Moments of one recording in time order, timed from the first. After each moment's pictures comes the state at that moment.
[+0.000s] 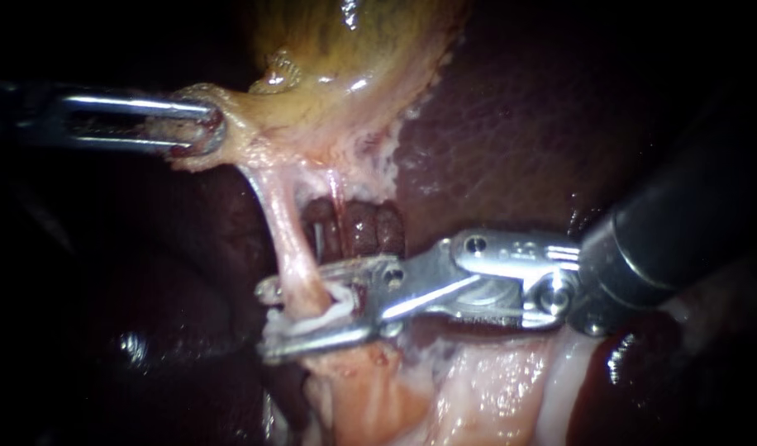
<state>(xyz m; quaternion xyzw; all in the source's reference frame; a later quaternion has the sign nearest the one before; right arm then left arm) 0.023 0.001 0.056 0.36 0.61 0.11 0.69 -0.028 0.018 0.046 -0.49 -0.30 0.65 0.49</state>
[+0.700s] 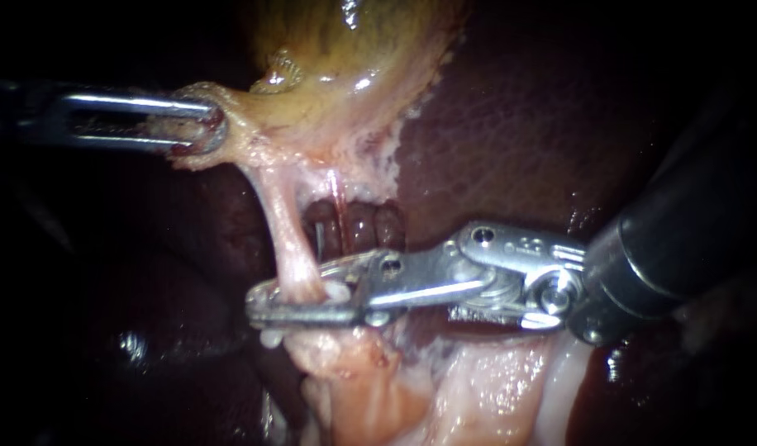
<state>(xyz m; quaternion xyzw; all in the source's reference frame) 0.023 0.001 0.056 0.41 0.58 0.12 0.69 -0.028 0.018 0.046 -0.49 -0.30 0.65 0.49</state>
